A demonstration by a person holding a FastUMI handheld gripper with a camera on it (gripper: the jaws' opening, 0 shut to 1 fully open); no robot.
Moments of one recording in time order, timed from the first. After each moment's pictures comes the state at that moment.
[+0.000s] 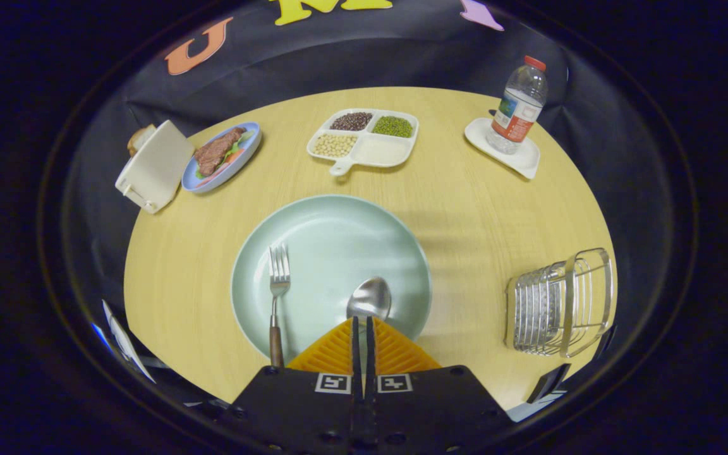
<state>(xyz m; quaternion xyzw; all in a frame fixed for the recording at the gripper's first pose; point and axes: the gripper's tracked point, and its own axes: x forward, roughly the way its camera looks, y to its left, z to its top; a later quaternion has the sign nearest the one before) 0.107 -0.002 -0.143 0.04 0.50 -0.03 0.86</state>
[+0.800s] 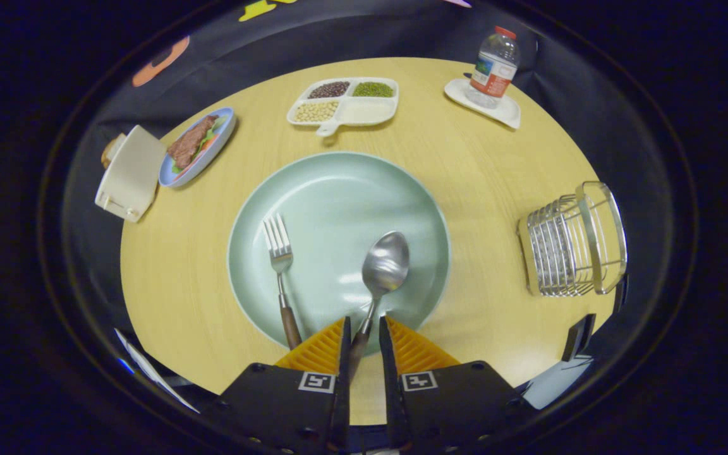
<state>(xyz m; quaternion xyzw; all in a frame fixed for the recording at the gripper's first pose) 0.087 0.027 -0.169 0.11 0.55 -0.10 0.82</state>
